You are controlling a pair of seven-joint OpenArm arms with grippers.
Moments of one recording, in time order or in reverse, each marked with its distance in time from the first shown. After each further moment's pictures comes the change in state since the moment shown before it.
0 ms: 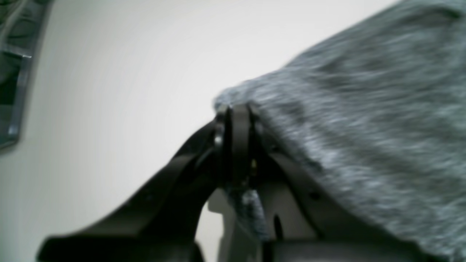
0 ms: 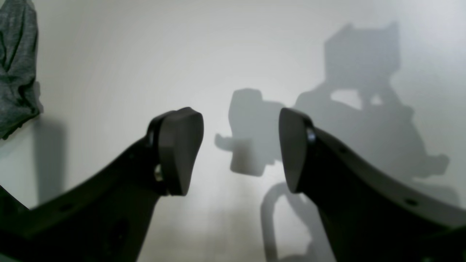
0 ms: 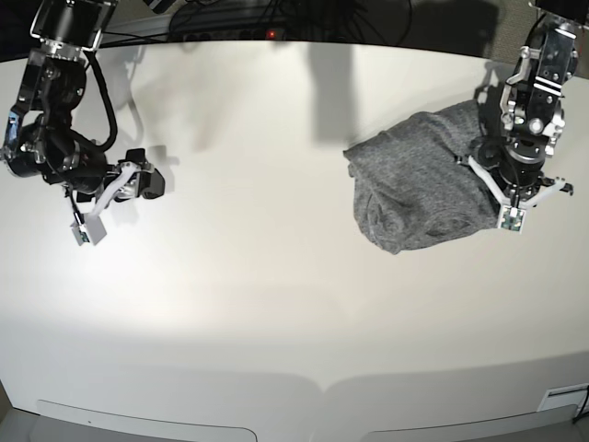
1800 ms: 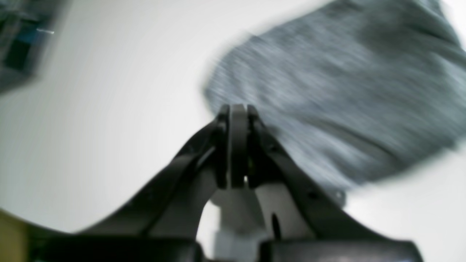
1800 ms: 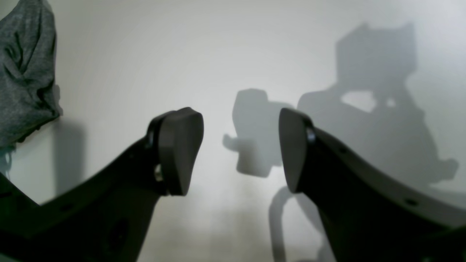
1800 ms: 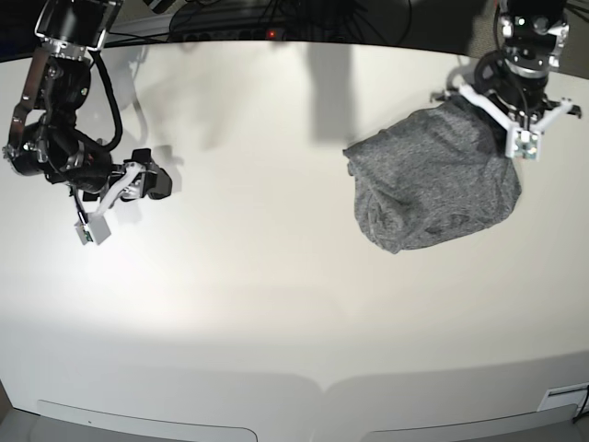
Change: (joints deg) left arm 25.3 -2.8 -0.1 29.5 -4.5 13.9 4.2; right arm 0.1 -1.1 0.0 0.0 1.9 0.0 -0.9
